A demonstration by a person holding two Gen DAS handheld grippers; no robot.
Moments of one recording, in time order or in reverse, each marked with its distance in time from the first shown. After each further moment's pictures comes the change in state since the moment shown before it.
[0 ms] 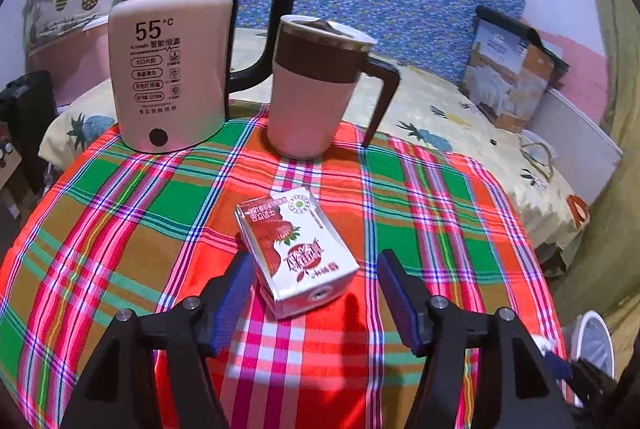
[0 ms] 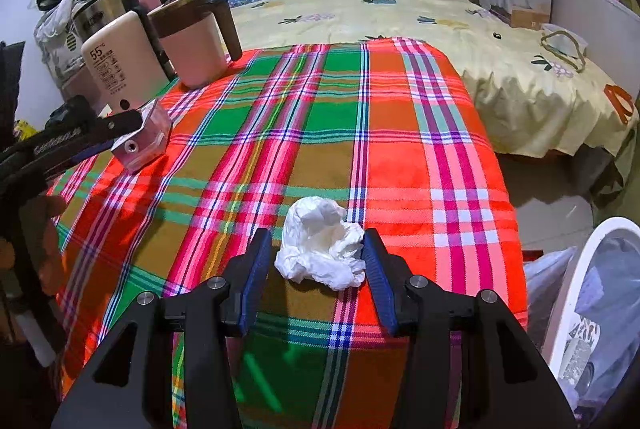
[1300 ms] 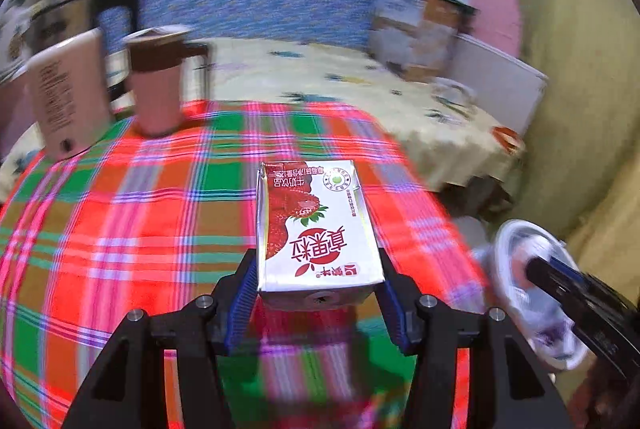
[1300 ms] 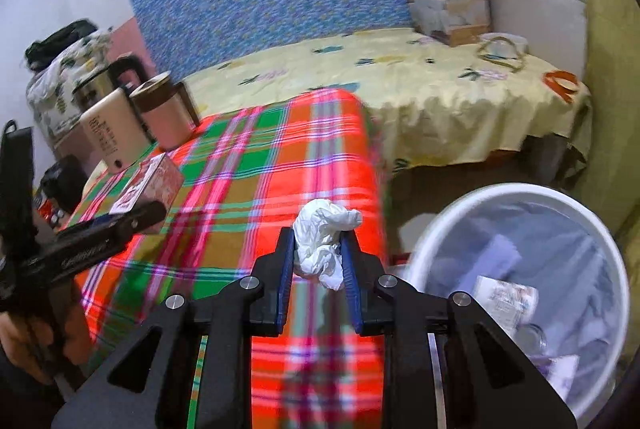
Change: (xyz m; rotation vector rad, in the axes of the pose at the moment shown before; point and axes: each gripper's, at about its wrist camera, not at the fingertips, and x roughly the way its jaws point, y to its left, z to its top) left arm -0.064 -0.126 -0.074 0.256 0.035 -0.237; right arm -0.092 -0.081 -0.036 0.153 -0.208 -0.099
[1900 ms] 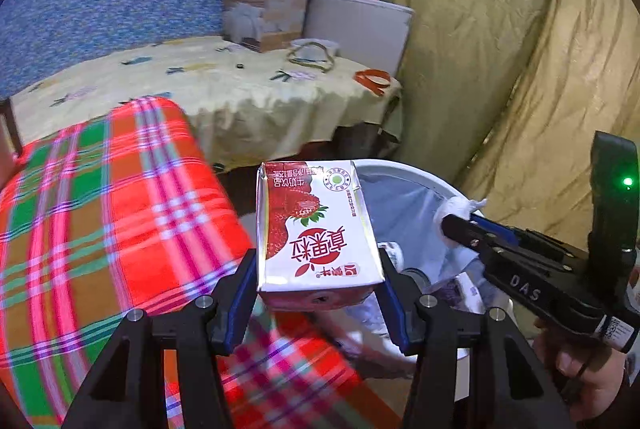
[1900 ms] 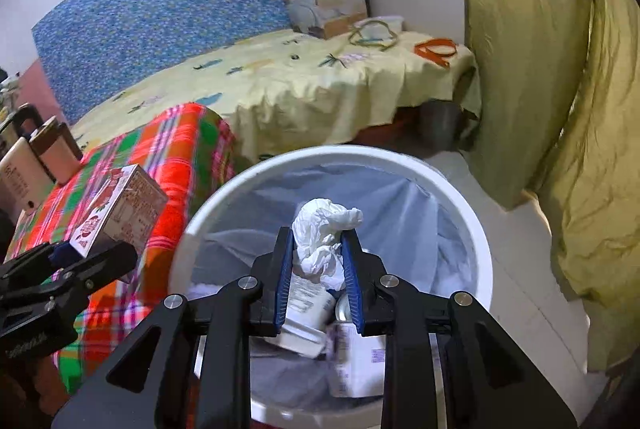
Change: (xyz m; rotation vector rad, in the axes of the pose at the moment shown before) left arm 0.025 -0.167 -0.033 0.277 0.080 -0.328; right arm -0.020 -0.095 -0.022 0.174 0.006 -0.280
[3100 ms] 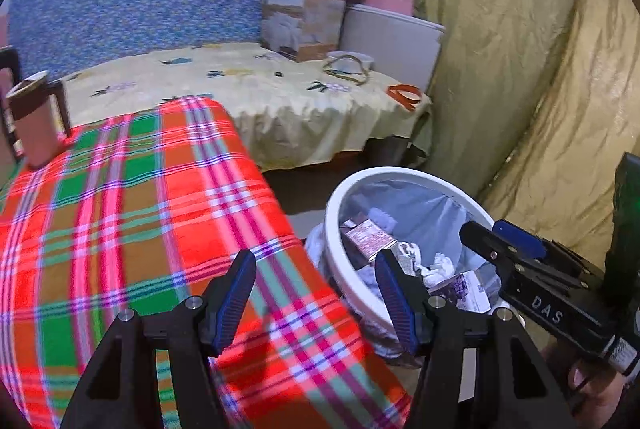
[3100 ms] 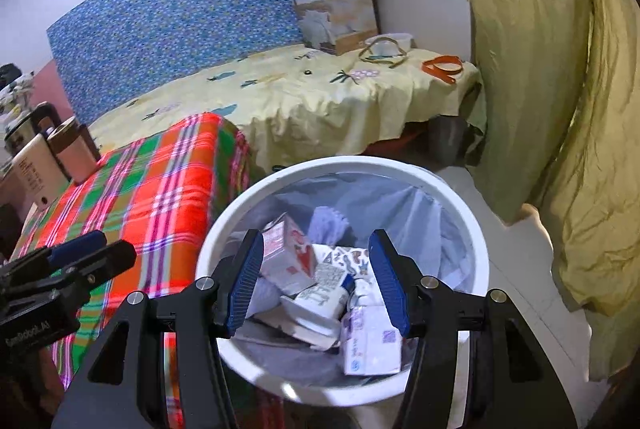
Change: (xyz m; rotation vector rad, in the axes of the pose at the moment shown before) left arm -0.045 0.013 -0.018 -0.087 -0.049 0.126; right arm -0.031 0.010 -0.013 -0.045 -0.083 0.057
